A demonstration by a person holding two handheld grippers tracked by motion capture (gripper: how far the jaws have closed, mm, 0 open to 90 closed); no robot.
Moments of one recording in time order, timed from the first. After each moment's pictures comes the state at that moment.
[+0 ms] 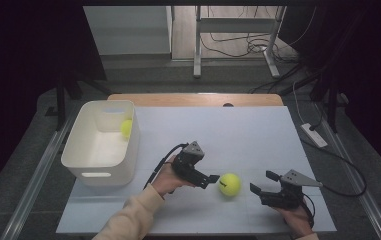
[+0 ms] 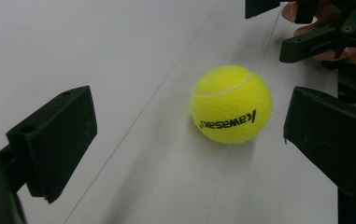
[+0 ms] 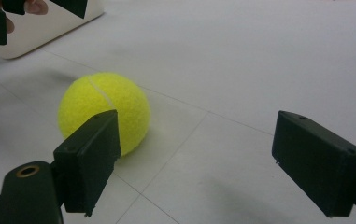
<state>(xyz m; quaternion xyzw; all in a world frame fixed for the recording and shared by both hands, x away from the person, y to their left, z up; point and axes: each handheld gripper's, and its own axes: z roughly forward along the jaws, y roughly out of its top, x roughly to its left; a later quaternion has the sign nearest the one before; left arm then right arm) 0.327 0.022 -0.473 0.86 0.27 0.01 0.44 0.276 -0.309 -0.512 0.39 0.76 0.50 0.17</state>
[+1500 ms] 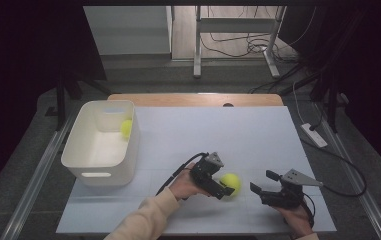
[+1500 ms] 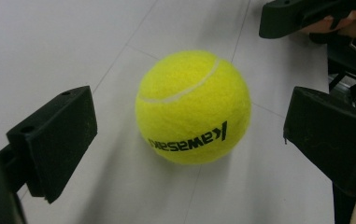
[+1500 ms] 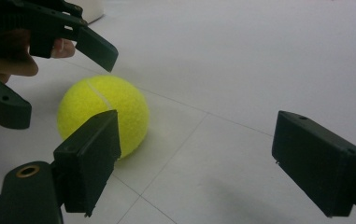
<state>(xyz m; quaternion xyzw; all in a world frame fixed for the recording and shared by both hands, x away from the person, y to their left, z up) 0.325 -0.030 -0.499 0.89 0.22 -0.03 0.40 0.277 -0.310 -0.512 0.39 0.75 0.50 0.17</state>
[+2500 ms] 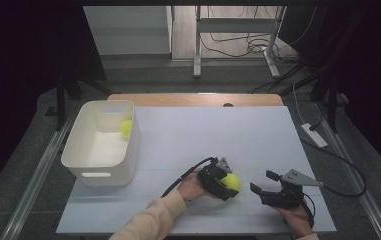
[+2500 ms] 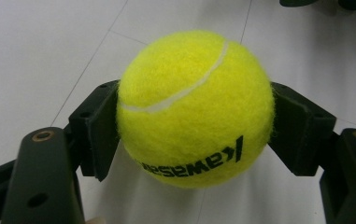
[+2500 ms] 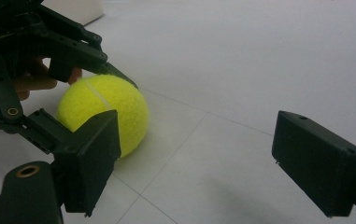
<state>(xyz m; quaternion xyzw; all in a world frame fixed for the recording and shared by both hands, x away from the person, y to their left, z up) 0.324 -0.052 -0.513 0.91 0.20 -0.01 0.37 0.276 -0.310 -0.512 0.39 0.75 0.50 0.17</state>
